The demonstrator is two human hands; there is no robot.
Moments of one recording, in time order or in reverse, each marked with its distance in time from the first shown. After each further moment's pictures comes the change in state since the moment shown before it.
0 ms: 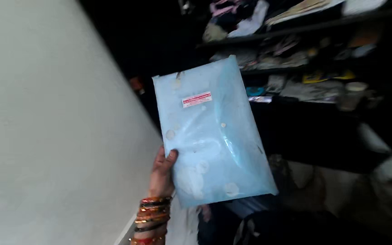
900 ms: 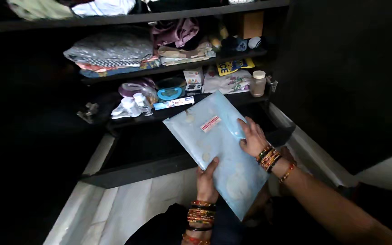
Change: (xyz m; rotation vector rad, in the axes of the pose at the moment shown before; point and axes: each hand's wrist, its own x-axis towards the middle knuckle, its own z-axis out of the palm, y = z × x) left_hand -0.010 -0.194 0.256 -0.308 -0.282 -0.662; right_hand 0.240 -0.025 0.026 0.371 0.999 0.309
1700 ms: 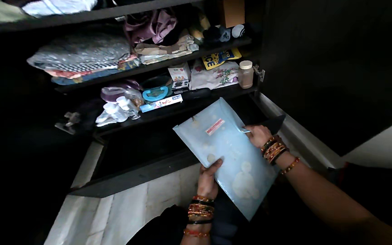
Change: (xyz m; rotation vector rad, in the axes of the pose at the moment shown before) left_hand 0.006 -0.025 0.002 0.103 -0.047 -0.168; right_hand -0.009 0.031 -0.034 -0.027 -0.400 0.293
